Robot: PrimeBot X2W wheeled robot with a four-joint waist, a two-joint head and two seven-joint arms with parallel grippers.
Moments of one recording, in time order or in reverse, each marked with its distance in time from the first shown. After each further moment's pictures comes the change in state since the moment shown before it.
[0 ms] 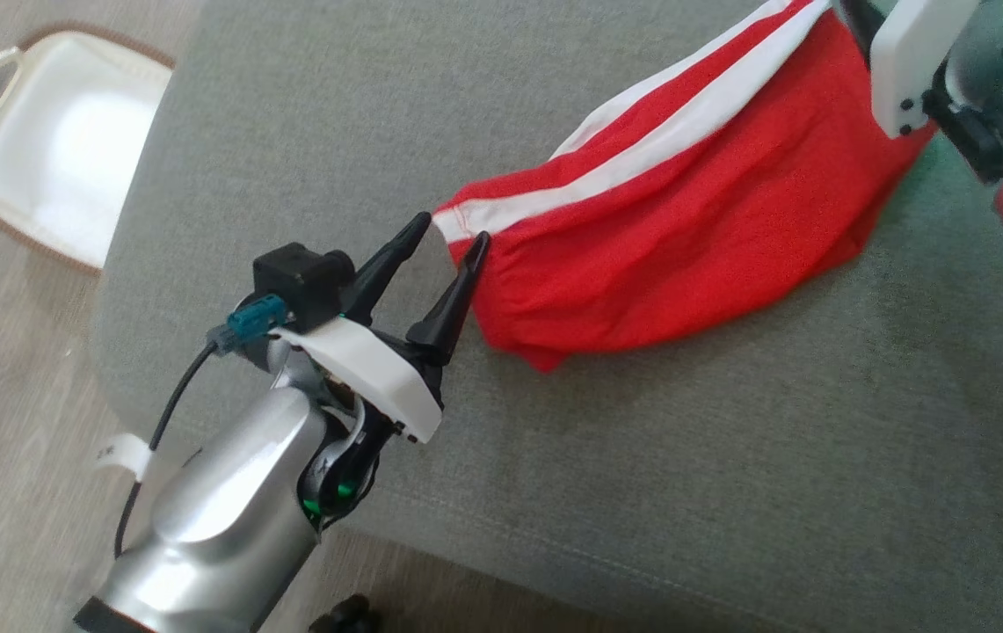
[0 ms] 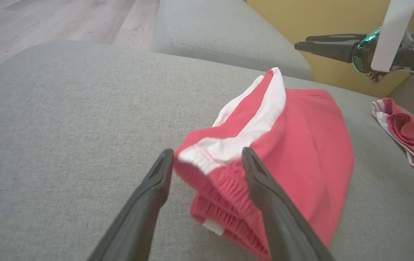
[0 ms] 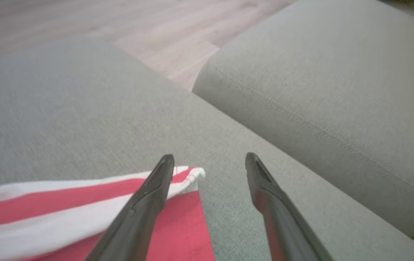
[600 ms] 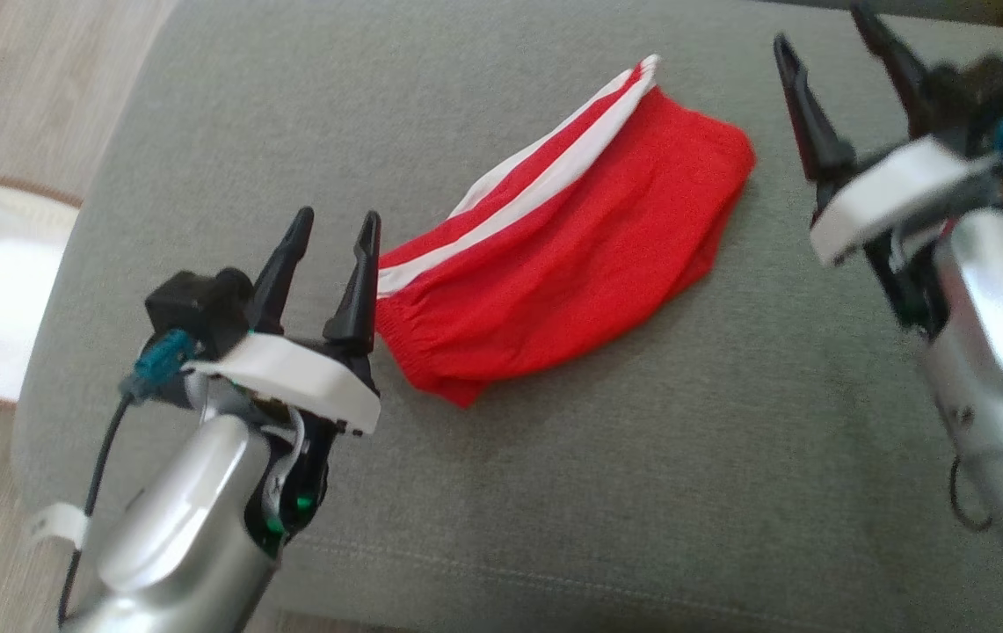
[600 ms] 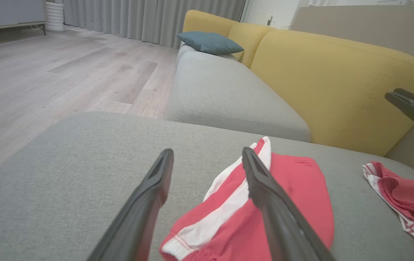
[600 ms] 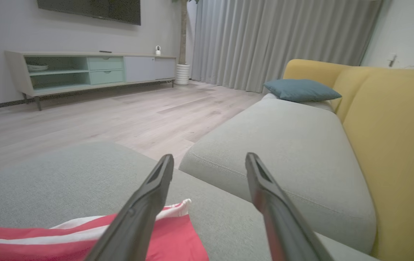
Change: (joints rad) left arm 0.126 0.036 0.161 -0.121 0.035 0.187 -0.044; right arm 0.401 0.067 -0.277 -0.346 -0.113 0.000 -0.356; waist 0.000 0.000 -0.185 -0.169
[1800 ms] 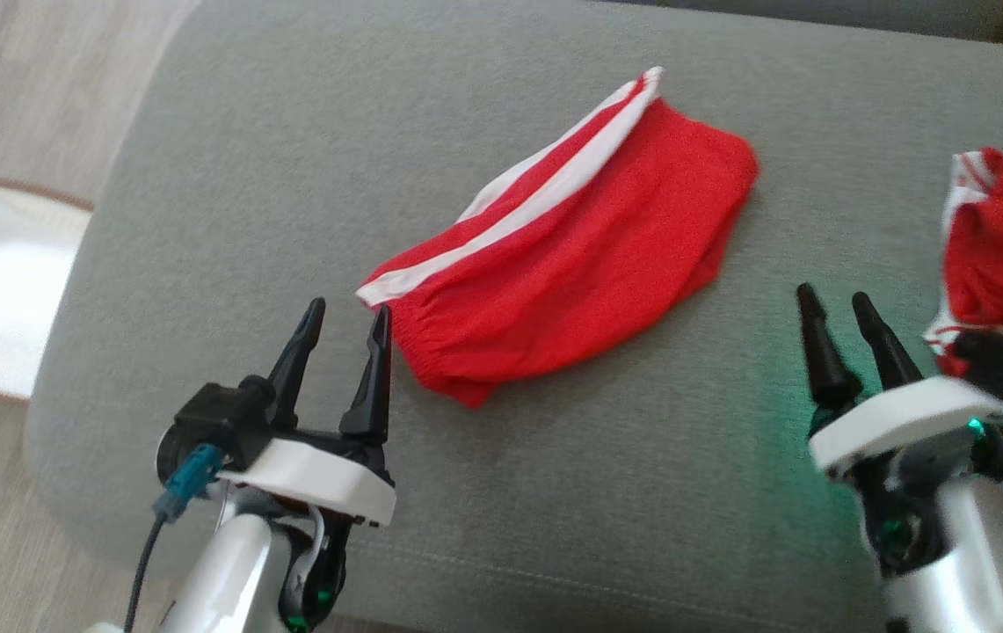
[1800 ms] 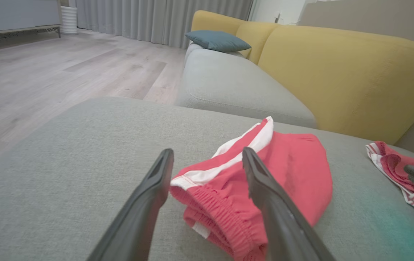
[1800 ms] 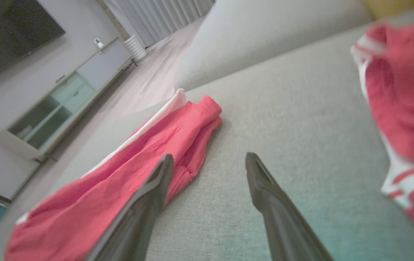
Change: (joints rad) left arm 0.266 -0.194 0.254 -0.037 0.346 -0.153 0.000; right arm 0.602 0.266 -0.404 -0.371 0.105 0.000 0.223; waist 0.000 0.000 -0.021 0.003
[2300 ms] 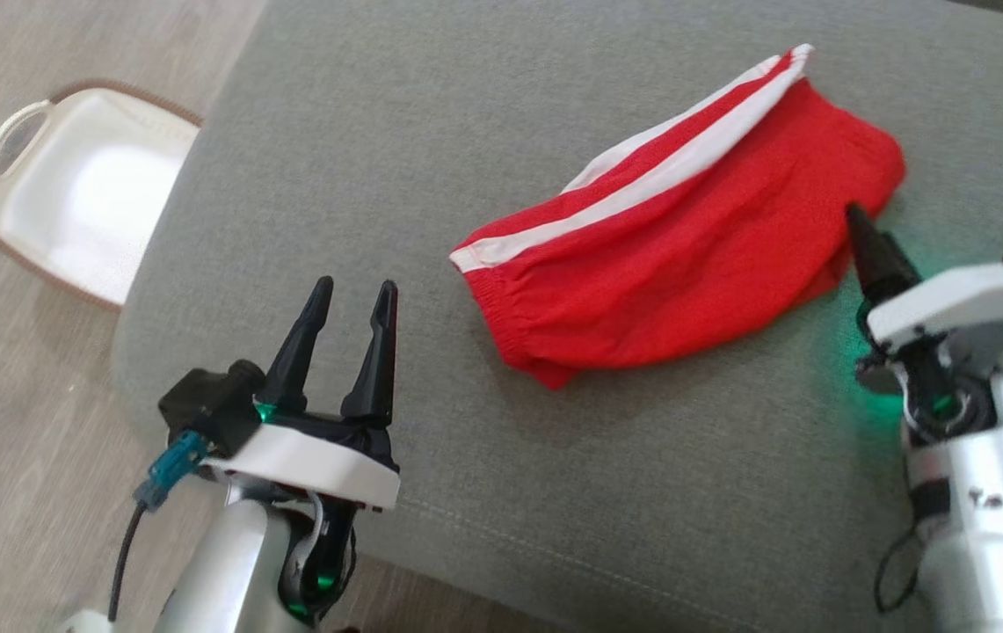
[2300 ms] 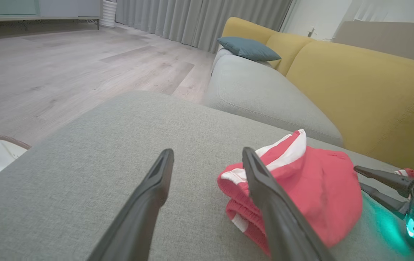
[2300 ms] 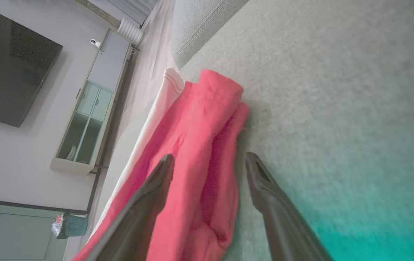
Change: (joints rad) left arm -0.018 -0.029 0.037 -0.020 -0.060 -0.072 -0.003; right arm -0.311 -0.010 -0.144 0.353 0.382 0.000 0.179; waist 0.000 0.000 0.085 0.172
